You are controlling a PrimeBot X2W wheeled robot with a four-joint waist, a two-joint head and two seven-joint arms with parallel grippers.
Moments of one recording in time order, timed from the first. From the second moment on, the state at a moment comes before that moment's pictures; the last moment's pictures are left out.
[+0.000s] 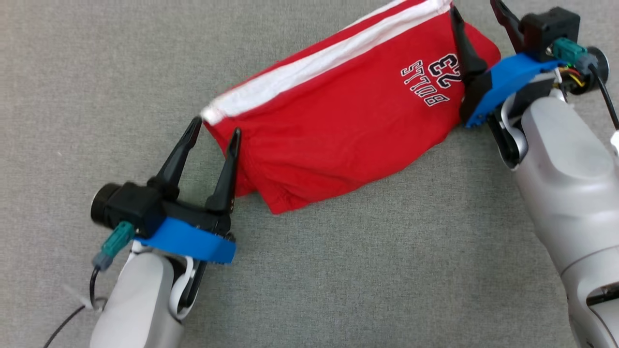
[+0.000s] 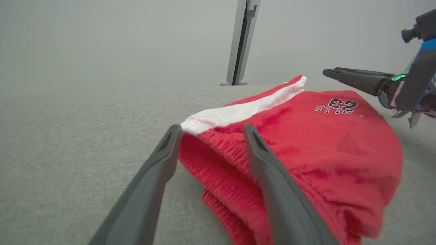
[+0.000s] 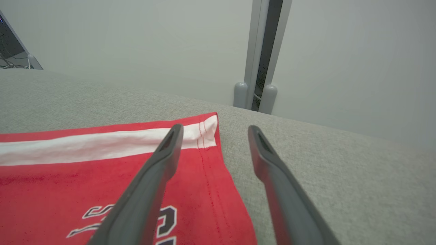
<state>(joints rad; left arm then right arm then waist) -0.49 0.11 -0.27 0.29 -0.26 -0.13 -0.26 -1.11 -0.19 0.28 1.03 0.17 0.13 -0.25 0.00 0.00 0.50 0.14</state>
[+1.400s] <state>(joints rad) -0.25 0.05 0.03 0.10 -0.15 -0.13 -0.26 -0.74 -0.25 0.31 0.95 0.39 0.13 -0.26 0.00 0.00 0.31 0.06</state>
